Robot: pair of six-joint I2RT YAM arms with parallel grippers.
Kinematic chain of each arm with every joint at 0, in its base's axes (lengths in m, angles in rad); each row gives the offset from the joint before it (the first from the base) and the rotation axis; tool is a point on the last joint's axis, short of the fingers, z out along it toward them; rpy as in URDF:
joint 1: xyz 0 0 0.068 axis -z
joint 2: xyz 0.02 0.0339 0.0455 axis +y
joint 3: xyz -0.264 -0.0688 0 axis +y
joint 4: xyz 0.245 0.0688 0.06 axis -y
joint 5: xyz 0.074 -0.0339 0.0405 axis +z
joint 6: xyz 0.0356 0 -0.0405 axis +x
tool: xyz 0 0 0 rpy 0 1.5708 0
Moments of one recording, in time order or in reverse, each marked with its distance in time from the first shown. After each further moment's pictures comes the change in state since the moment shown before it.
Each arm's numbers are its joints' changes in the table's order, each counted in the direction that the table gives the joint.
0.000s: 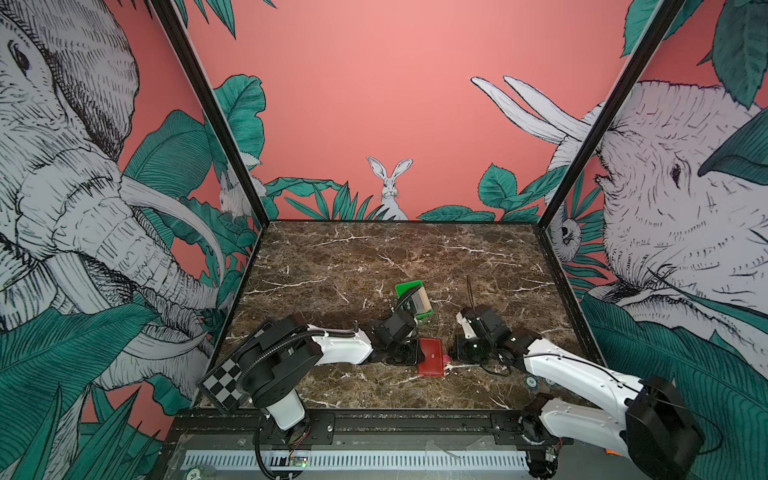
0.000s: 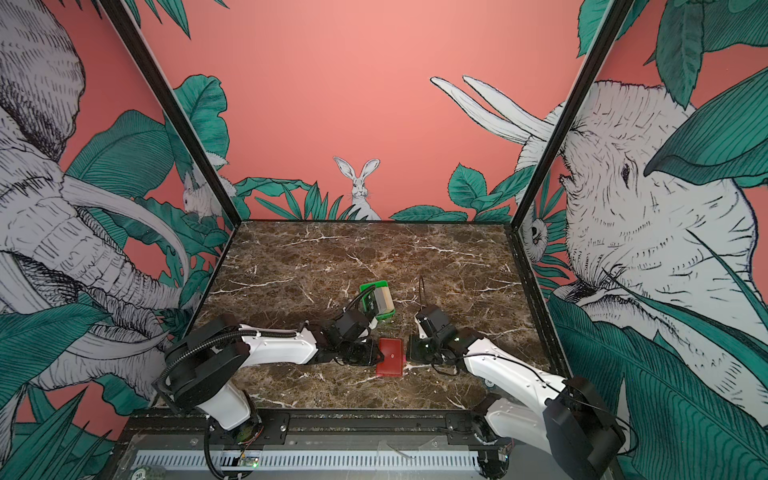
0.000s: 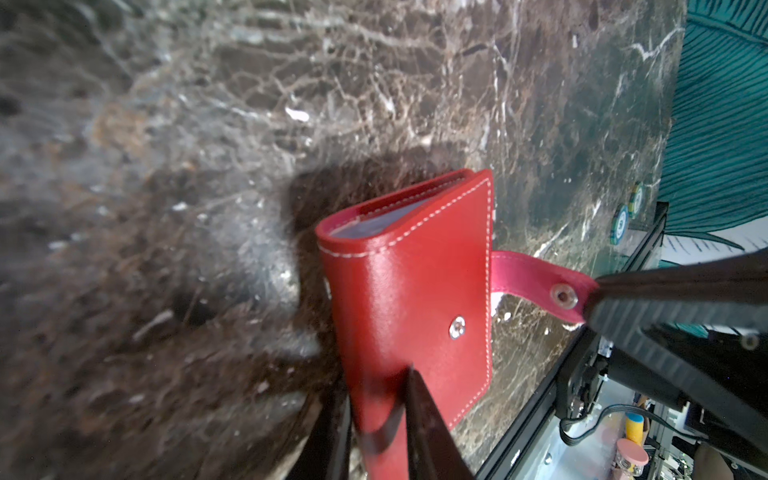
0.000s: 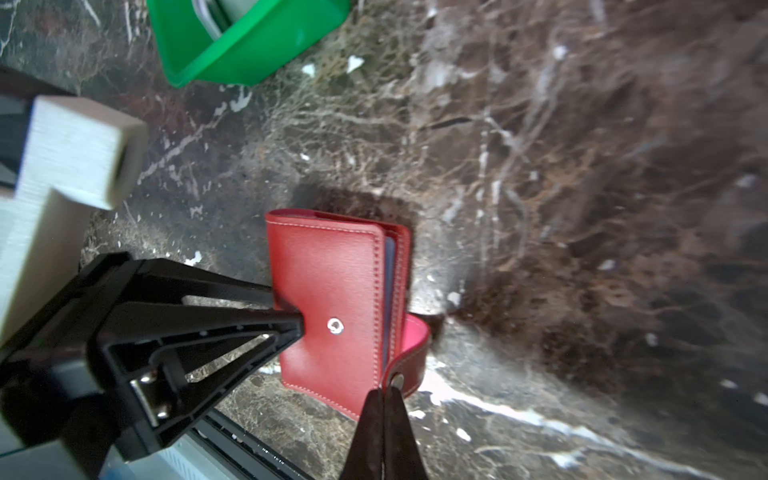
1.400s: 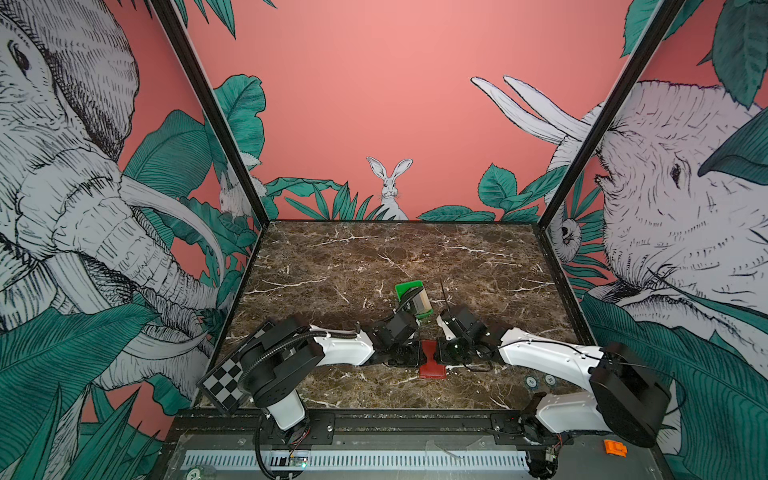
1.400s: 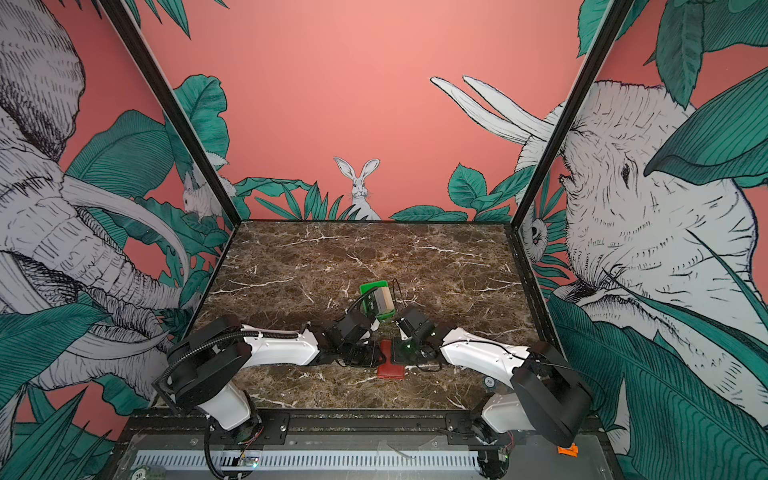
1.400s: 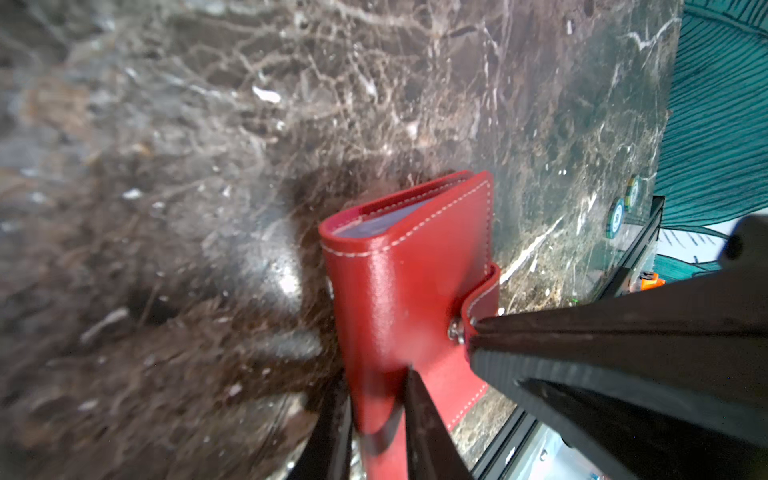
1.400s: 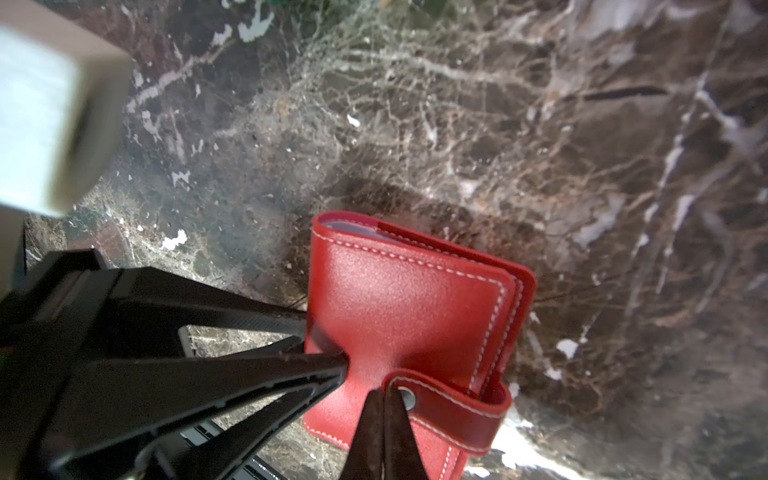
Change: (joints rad) left arm 0.015 0.009 -0.003 0.014 -0.004 -0.011; right arm -0.116 0.212 -0.087 0.059 -0.018 0.002
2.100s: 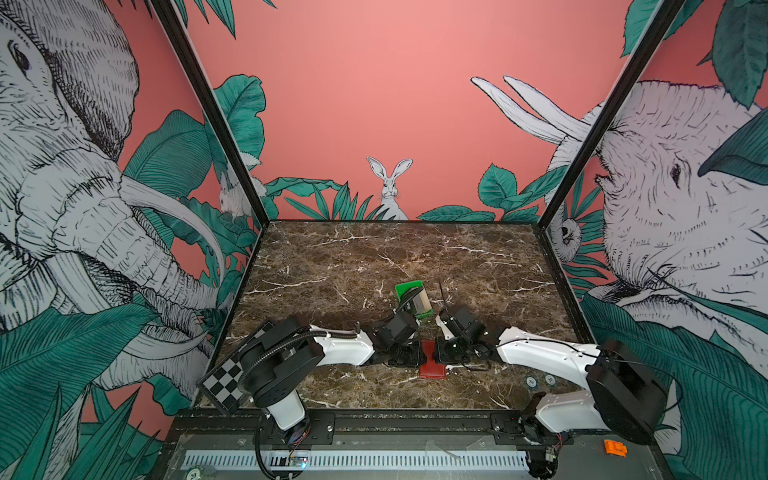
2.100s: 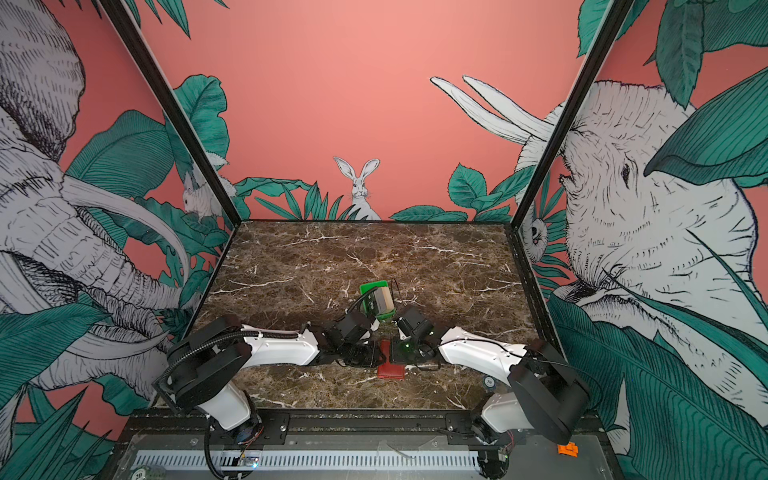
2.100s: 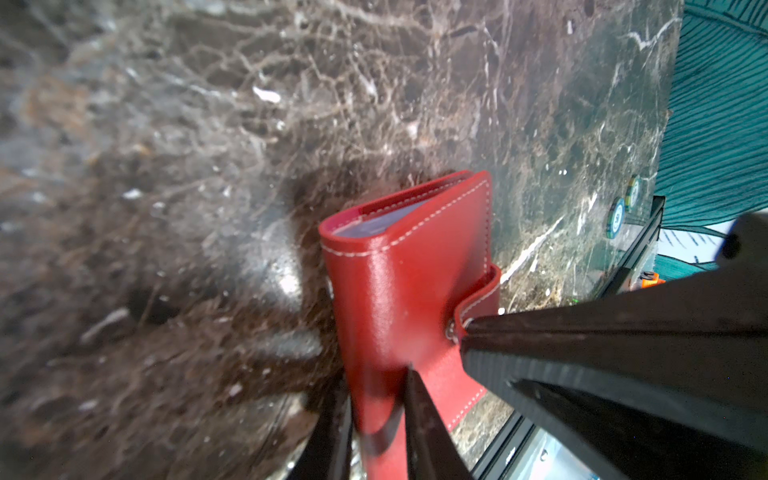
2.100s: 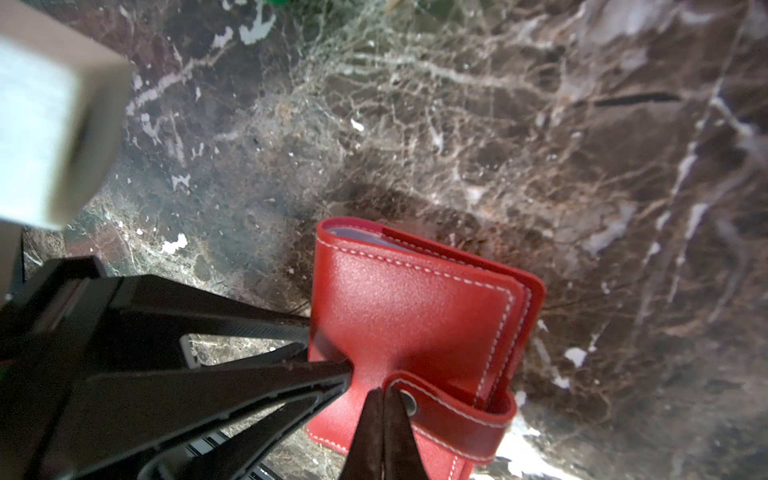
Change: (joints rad) left arm 0.001 0.000 0.000 0.000 0.001 0.000; right arm -0.005 0.017 -0.009 0.002 -0.017 0.007
